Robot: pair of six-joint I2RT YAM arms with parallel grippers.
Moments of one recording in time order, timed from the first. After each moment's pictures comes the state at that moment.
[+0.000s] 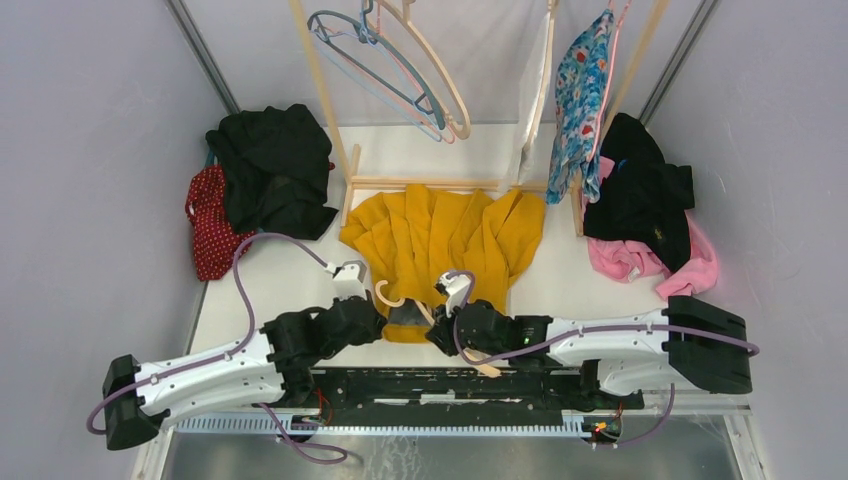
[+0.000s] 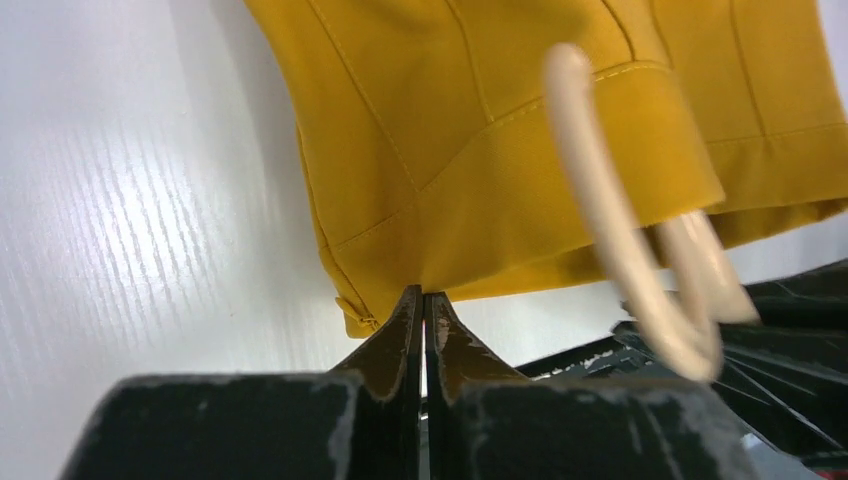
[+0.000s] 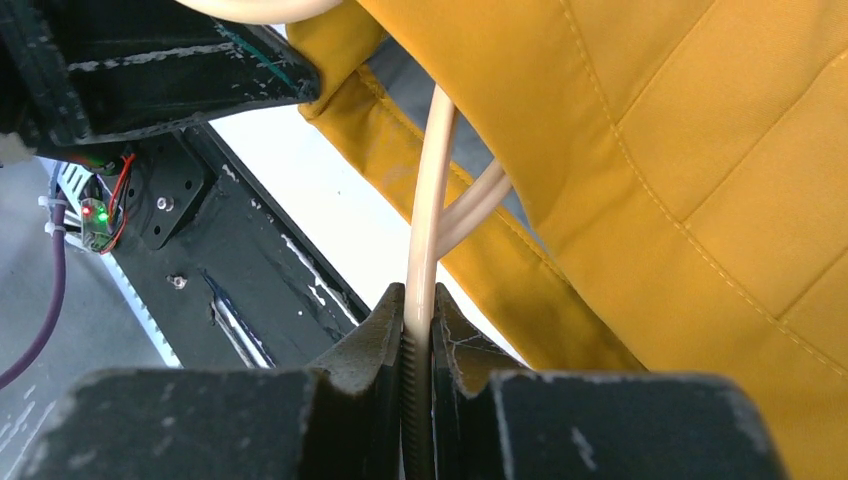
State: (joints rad) left arm -1.12 0.70 0.43 -0.57 -0.45 -1.01; right arm 1.32 1.25 0.51 0.19 0.27 0.63
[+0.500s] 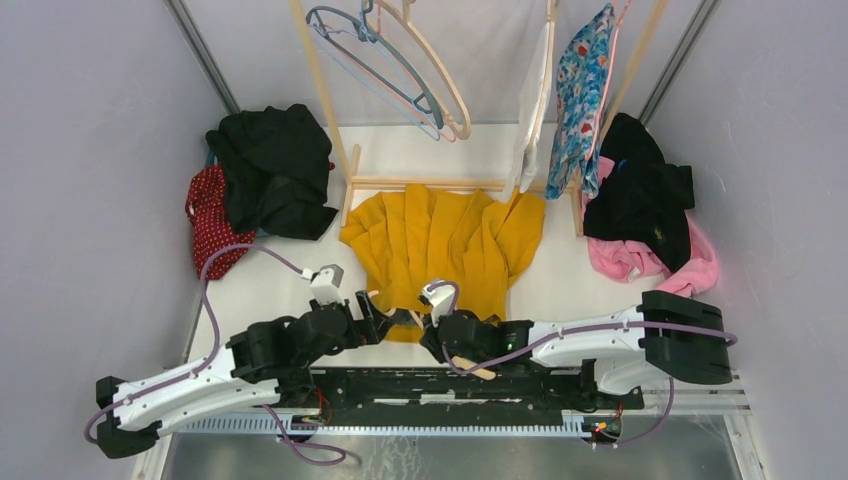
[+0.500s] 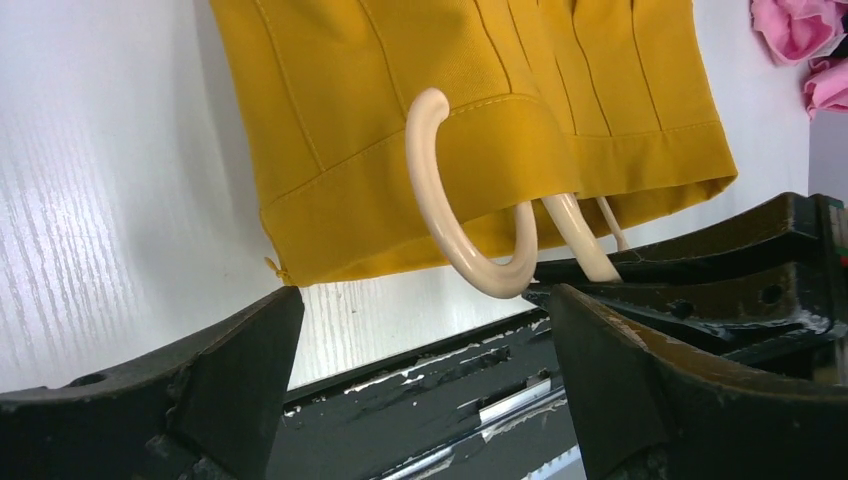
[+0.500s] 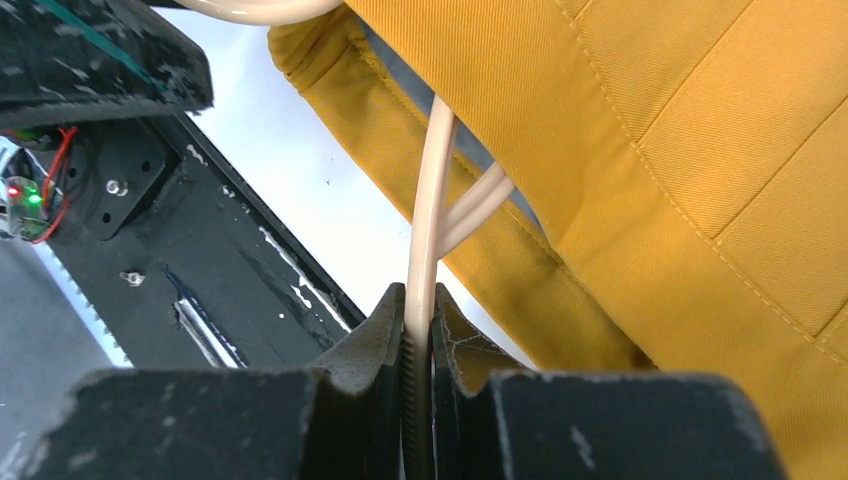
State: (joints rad) left arm -1.17 0.42 0.44 -0.73 -0.46 -1.08; right arm 1.39 1.37 0.59 0.16 0.34 0.59
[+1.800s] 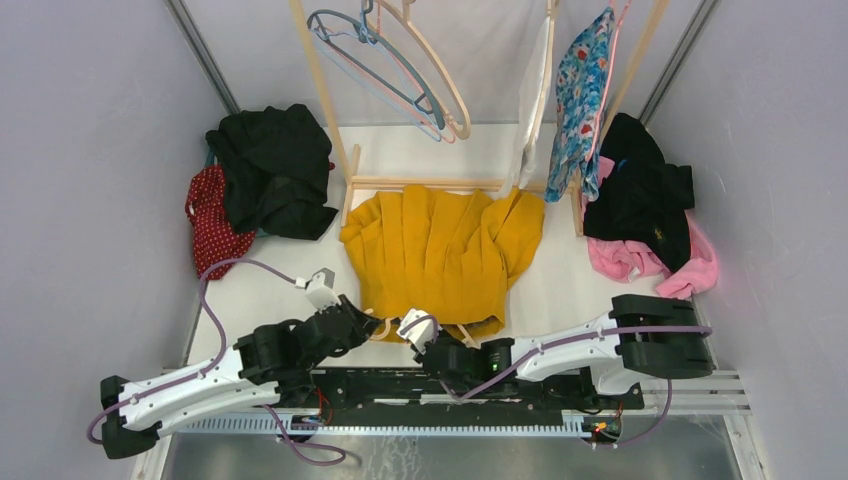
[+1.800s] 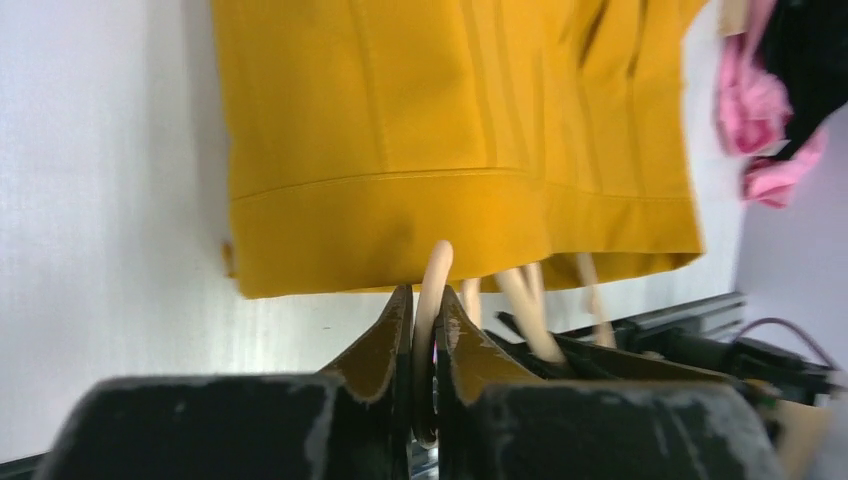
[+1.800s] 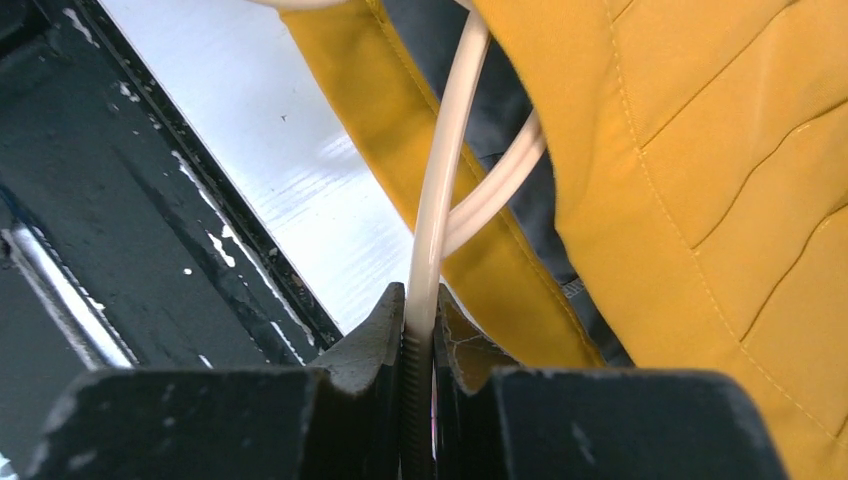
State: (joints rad) left arm -1.17 0.41 0.37 -0.70 -0.51 -1.29; right arm 1.55 1.49 0.65 0.11 0.56 0.31
